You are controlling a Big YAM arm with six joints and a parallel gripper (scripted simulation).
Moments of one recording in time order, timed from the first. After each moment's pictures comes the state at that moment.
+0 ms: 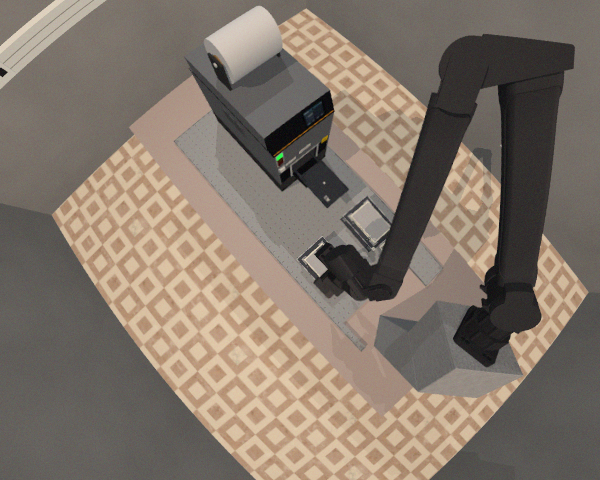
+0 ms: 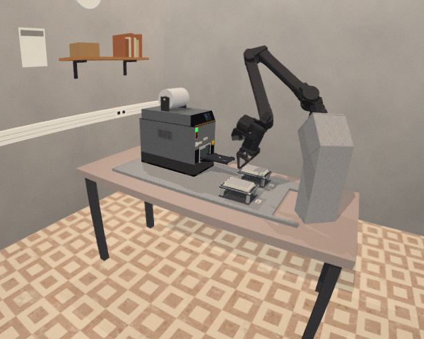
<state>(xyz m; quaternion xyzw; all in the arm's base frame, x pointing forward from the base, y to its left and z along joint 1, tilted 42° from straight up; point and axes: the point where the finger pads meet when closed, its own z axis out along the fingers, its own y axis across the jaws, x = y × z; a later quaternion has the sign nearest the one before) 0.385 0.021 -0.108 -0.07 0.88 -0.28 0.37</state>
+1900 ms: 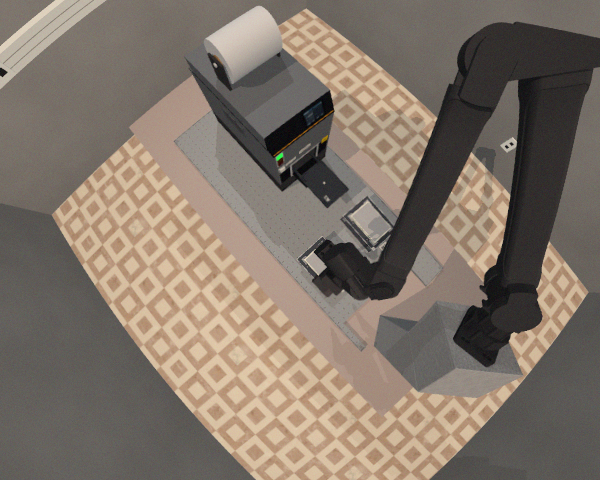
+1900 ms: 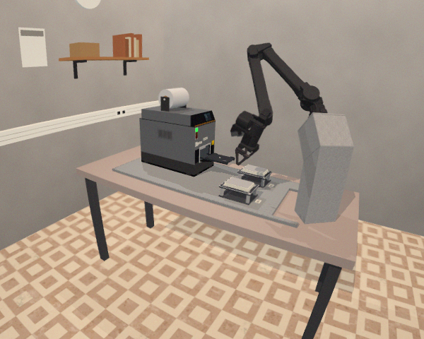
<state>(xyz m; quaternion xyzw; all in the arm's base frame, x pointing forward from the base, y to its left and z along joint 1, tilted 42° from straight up) 0.385 0.031 -0.092 -0.07 0.88 -0.28 0.38</state>
